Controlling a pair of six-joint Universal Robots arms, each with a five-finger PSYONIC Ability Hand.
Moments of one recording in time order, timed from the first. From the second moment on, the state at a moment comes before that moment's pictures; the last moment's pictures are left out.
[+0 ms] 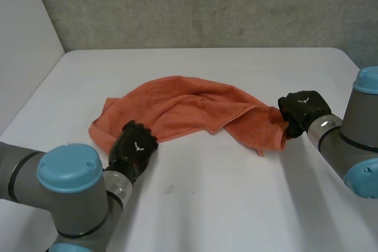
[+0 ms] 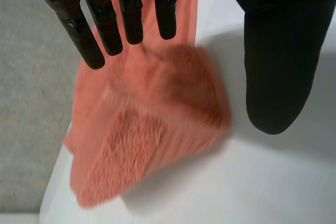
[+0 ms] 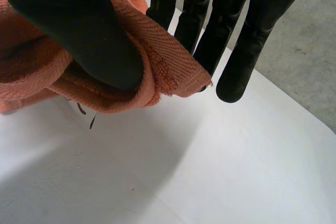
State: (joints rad) left arm 4.13 -2.04 -1.83 3.57 -1.71 3.99; right arm 1.84 -1.09 1.51 -0.07 1.49 2.74; left_hand 0.36 0.36 0.36 0.36 0.19; right_hand 0.96 1.18 1.18 1.19 0.98
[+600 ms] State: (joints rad) left arm 4.31 -2.01 -1.85 3.78 -1.65 3.96; right arm 1.82 -1.09 1.50 -0.06 1.49 2.73; left_hand 1.16 1.21 1.21 1.21 1.01; right_hand 0.96 1.18 1.18 1.19 0.98
